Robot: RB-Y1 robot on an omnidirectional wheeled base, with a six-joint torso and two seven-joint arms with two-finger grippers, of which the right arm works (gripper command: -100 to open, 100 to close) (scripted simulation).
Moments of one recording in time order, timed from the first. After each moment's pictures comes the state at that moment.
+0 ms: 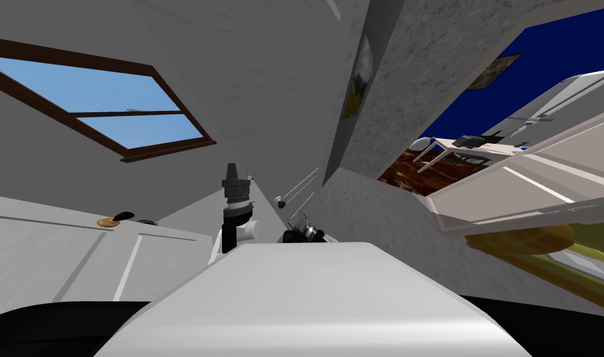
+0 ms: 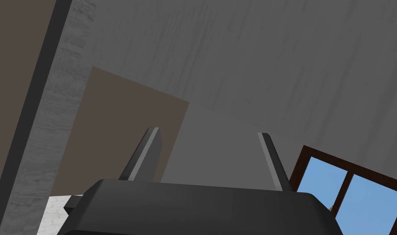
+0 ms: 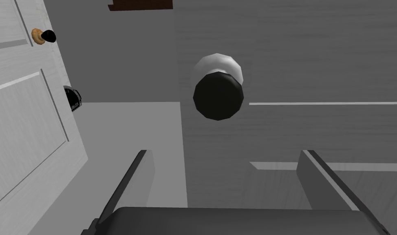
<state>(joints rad) 0.03 -0.21 0.95 -1.02 -0.15 -0.74 -1.56</state>
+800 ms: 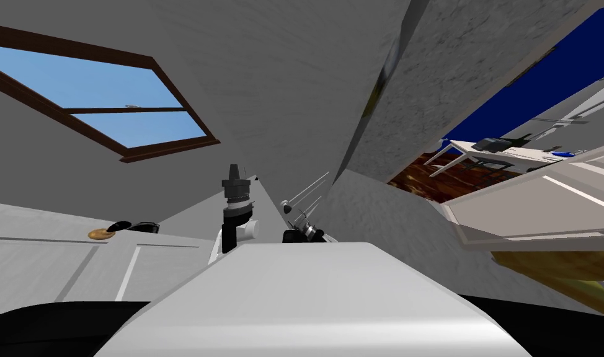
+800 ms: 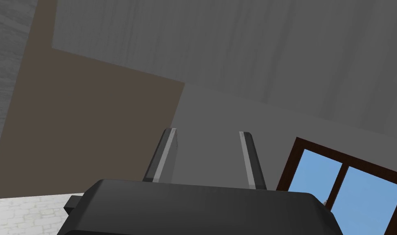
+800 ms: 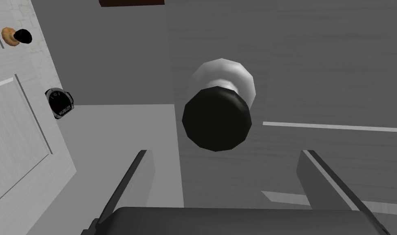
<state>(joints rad) 0.02 -0.18 0.93 -0.98 -0.15 -0.74 -1.54</state>
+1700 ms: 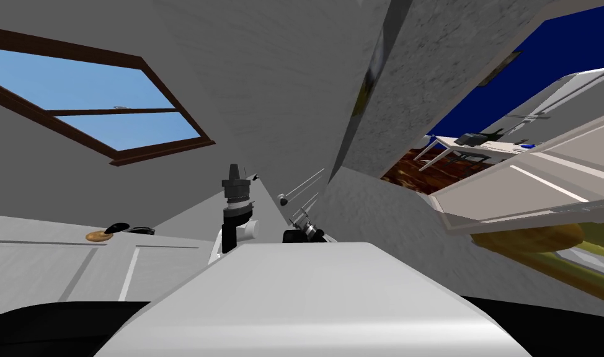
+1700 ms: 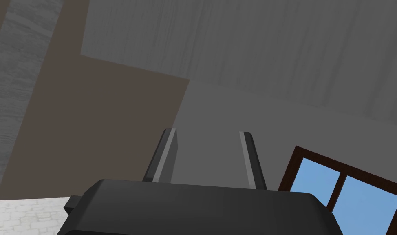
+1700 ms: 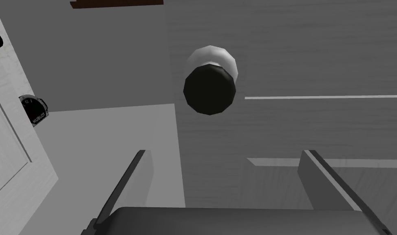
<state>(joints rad) 0.04 -0.16 0.88 -0.97 -0.17 -0.74 -1.51</state>
